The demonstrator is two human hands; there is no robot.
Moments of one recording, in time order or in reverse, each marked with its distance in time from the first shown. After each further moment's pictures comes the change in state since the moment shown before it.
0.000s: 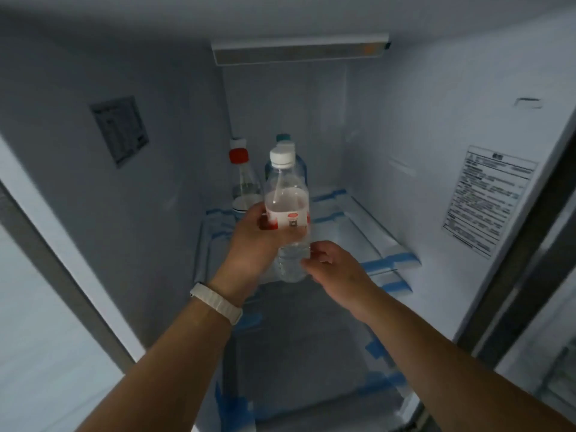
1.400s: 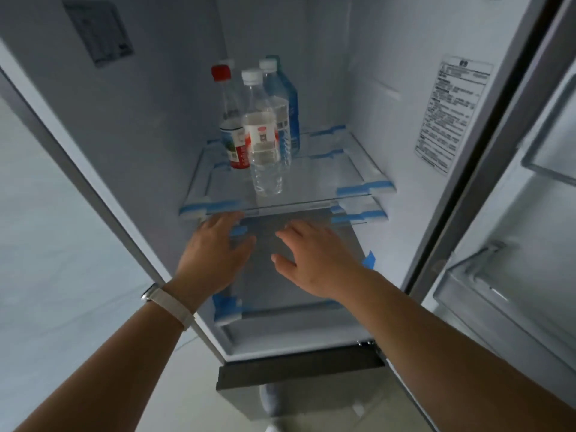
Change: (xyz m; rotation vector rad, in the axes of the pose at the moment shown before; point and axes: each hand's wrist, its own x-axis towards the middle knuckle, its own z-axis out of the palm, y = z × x) left_hand -0.156 -0.053 0.005 0.964 0.134 -0.120; right_hand -0.111 0.037 -0.010 -0.893 -0.237 -0.459
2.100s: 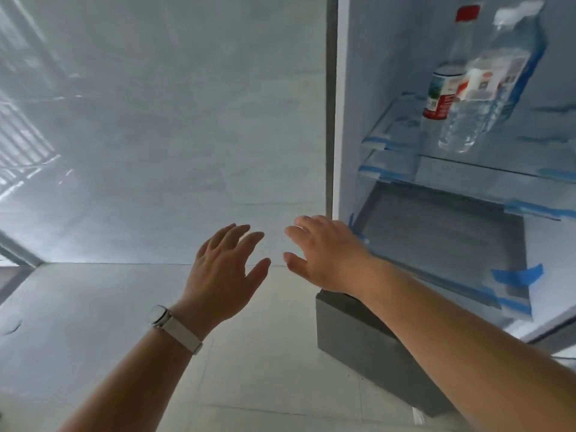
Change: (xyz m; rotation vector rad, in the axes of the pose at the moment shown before) left_hand -0.298 -0.078 -0.076 0.463 0.176 -0.389; right_hand -0.071 -0.197 0.048 -0.041 -0.200 -0.679
